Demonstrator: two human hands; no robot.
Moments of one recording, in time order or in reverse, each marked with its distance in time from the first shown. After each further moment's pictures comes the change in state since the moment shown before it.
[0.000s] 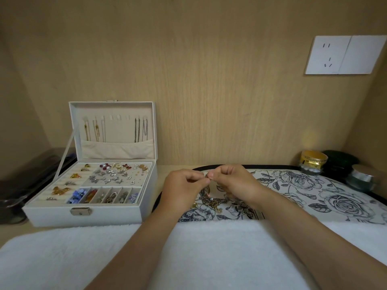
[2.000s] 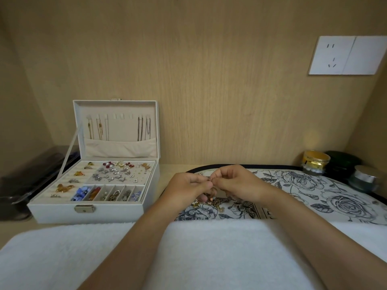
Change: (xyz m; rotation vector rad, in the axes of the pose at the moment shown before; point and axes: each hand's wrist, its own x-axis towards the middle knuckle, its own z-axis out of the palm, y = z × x) left_hand -0.003 0.003 -0.010 -0.142 -0.276 -0.217; right_hand -0.007 -0.008 -0.006 -0.205 -0.172 -0.081
